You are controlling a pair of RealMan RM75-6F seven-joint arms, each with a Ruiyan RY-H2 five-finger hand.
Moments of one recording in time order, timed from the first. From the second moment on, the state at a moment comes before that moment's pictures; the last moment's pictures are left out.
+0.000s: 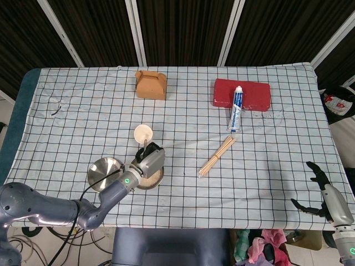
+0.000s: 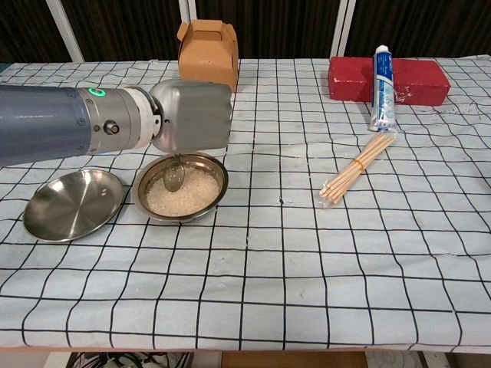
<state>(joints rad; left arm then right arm) -1.30 -1.55 0.15 -1.58 0.81 0.99 1.78 0.09 -0.97 0.05 -1.76 -1.42 1.29 0.54</state>
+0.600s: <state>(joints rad) -1.31 -1.58 0.18 -1.57 0.77 1.06 1.85 0.09 -0.96 0.05 -1.76 -1.42 1.29 0.55</state>
